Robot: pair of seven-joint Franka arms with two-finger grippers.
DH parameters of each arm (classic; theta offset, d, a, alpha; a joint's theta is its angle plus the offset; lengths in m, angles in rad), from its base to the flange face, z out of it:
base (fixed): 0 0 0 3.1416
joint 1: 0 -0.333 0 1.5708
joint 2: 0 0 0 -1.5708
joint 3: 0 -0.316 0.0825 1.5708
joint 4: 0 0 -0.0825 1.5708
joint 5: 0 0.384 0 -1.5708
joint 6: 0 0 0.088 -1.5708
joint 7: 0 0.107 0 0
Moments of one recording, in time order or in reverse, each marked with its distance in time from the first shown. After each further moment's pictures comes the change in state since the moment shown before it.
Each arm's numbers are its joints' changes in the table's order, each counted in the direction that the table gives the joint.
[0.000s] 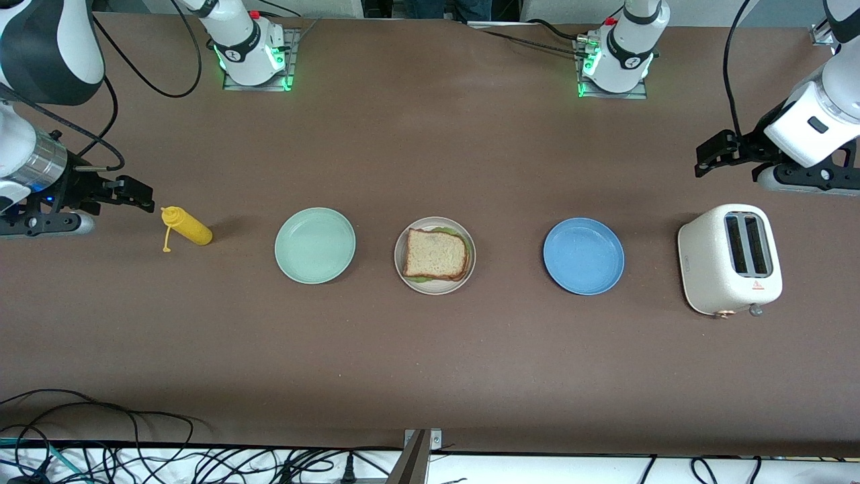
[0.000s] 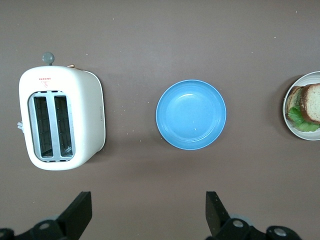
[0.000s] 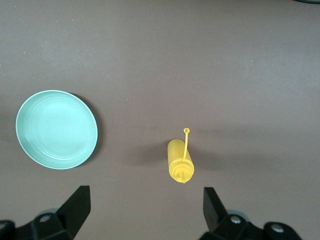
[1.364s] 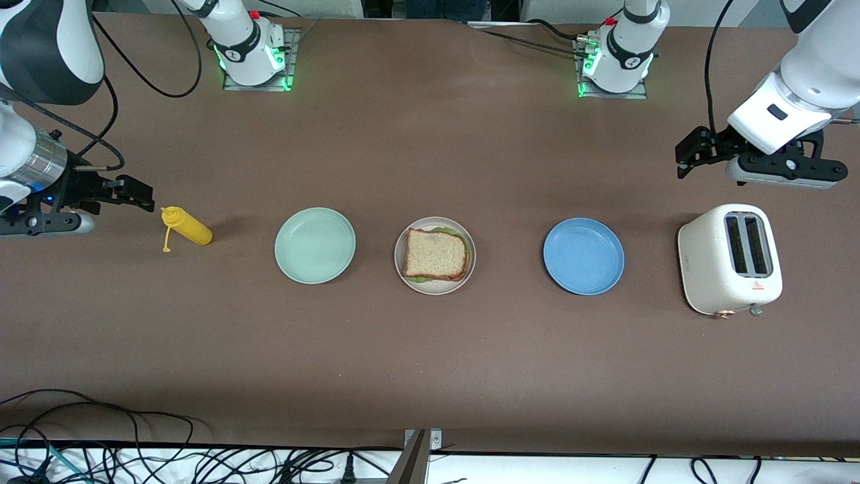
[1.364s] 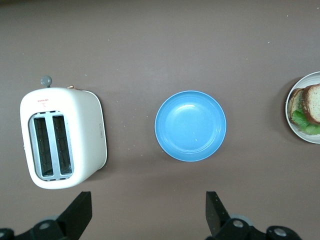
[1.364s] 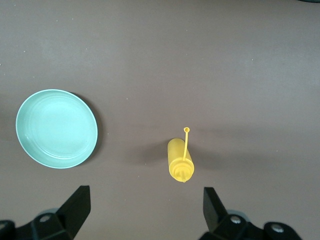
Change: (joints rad) left arm 0.069 -0.057 -0.004 0.097 0.049 -0.108 0.000; right arm 0.000 -0.001 0.000 0.000 0.000 0.003 0.000
